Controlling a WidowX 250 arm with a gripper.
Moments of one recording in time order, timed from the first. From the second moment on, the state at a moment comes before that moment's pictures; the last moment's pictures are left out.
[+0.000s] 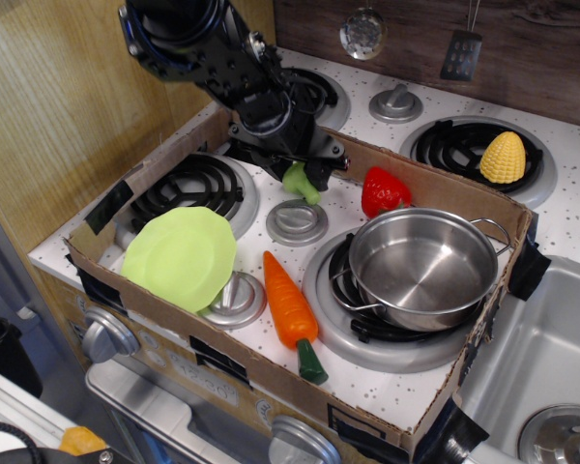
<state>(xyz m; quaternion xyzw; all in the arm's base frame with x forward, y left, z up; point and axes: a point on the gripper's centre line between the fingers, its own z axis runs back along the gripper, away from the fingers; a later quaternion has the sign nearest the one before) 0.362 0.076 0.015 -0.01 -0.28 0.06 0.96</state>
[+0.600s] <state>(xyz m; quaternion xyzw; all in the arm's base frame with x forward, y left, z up) 0.360 0.078 0.045 0.01 -0.20 0.05 0.98</state>
